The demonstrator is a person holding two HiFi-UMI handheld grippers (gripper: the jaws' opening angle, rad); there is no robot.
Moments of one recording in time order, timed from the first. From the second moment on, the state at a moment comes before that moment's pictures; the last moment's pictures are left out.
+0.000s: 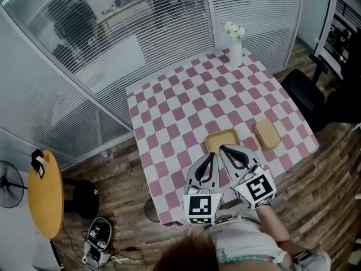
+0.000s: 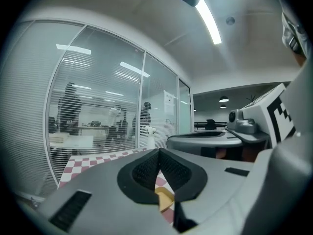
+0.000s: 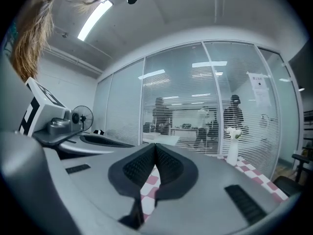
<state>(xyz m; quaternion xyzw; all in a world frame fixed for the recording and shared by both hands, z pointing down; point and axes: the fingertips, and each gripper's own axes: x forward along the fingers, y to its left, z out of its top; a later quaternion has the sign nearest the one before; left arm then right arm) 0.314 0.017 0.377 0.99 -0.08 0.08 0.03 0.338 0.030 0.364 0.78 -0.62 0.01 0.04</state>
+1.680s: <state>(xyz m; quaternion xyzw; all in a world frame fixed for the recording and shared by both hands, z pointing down) 0.303 -0.008 0.440 0.96 -0.24 0.16 0.06 0.377 -0.004 0.604 0.57 -0.73 0.17 0.33</state>
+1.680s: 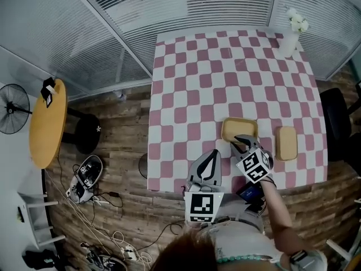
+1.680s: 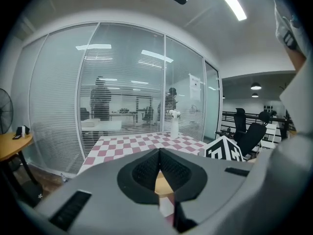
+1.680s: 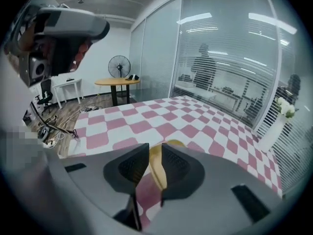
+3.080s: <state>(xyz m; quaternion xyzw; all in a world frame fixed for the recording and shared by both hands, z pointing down) 0.297 -0.016 0.439 0.95 -0.25 0.15 0.07 0.362 0.001 0.681 0.45 -0.74 0.19 0.45</state>
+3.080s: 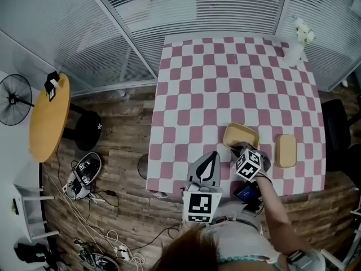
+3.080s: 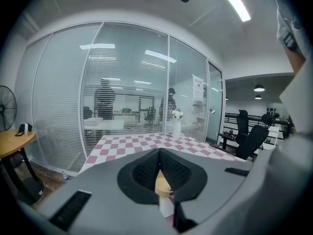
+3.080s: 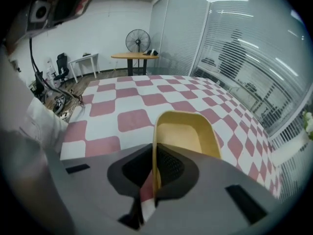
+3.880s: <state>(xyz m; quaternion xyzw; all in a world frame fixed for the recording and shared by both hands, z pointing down) 0.308 -0.003 0.428 0.96 -0.23 0.14 0.06 0.373 -0.006 0.544 0.57 -0.77 0.19 0.19</state>
